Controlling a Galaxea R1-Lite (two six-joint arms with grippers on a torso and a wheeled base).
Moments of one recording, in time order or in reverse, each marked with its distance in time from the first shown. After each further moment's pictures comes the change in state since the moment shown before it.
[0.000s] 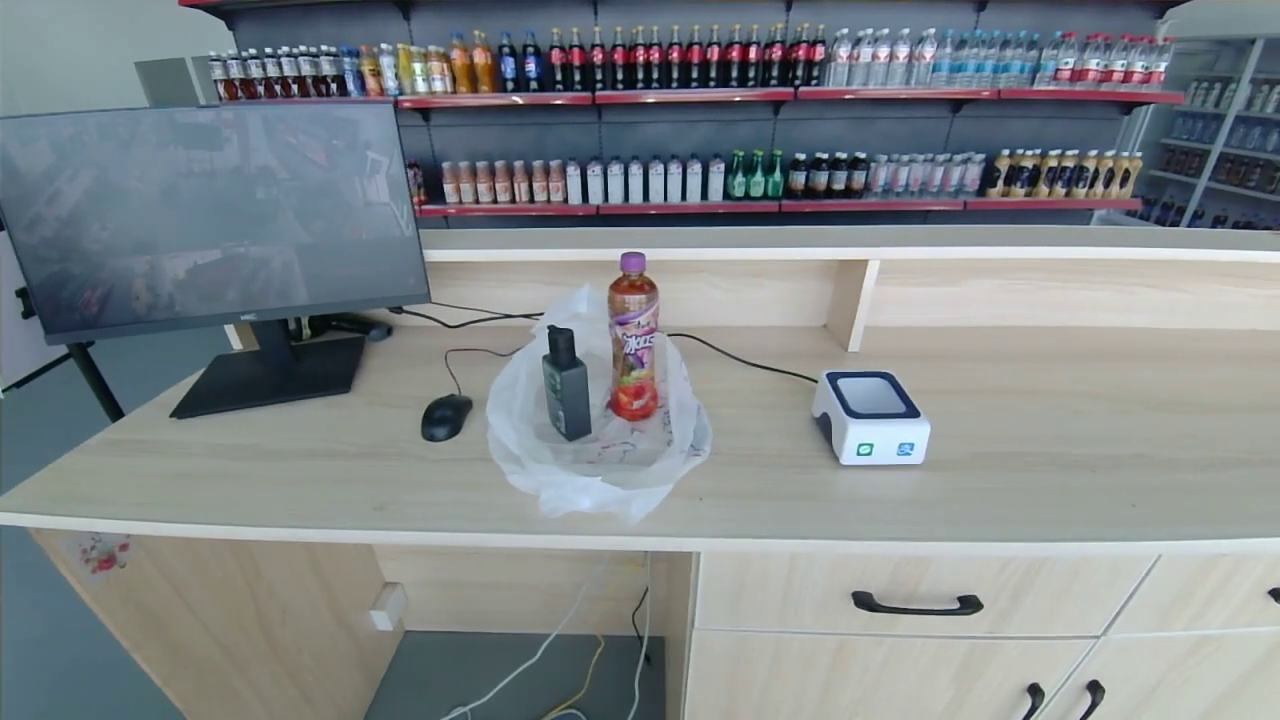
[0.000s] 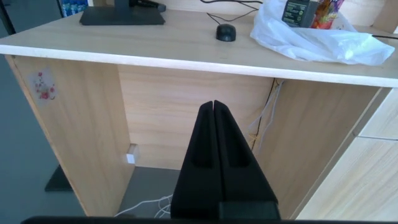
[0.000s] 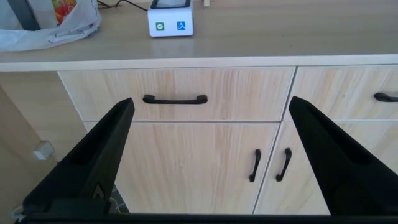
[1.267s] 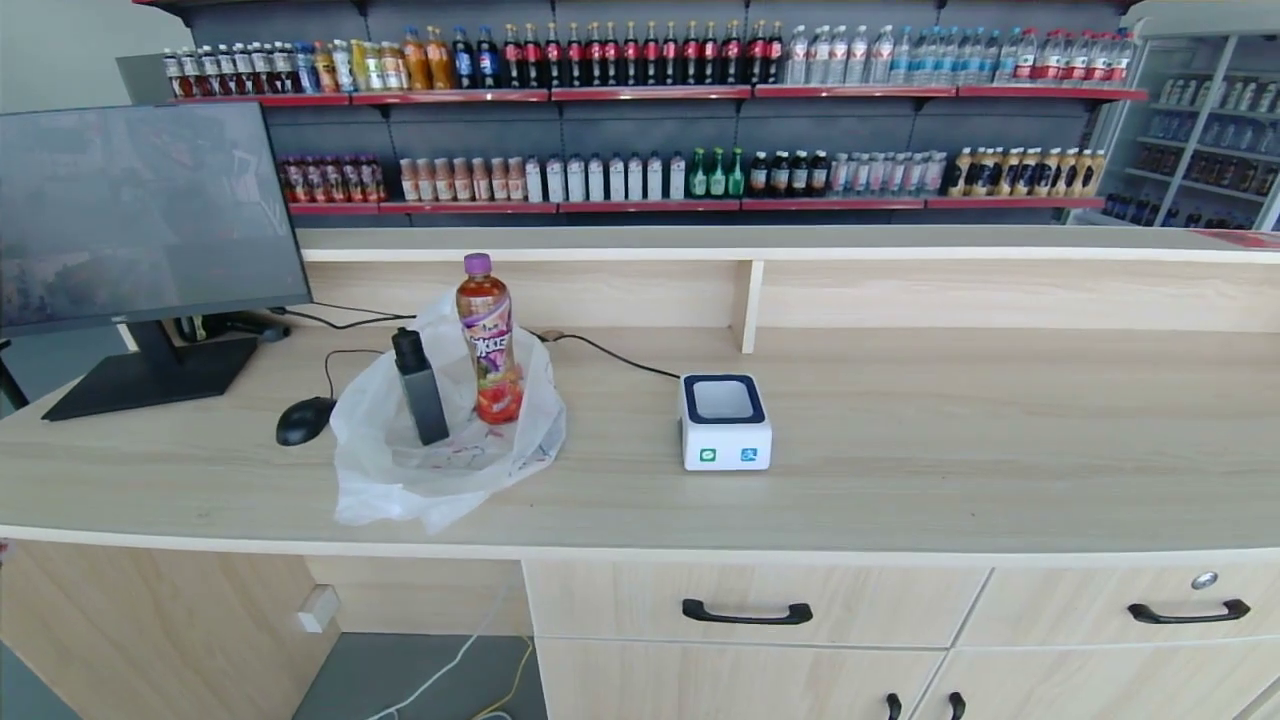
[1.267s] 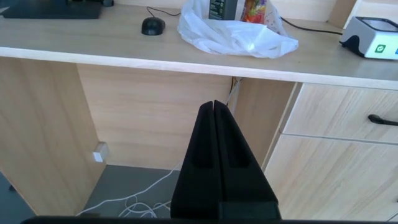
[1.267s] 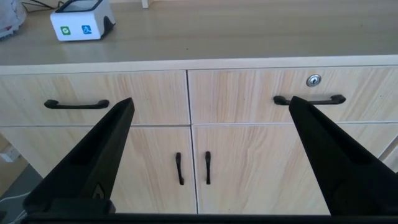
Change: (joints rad) left arm -0.001 0.000 0.000 0.000 0.001 -0.002; right arm -0.001 0.000 0.000 0.000 0.001 -0.001
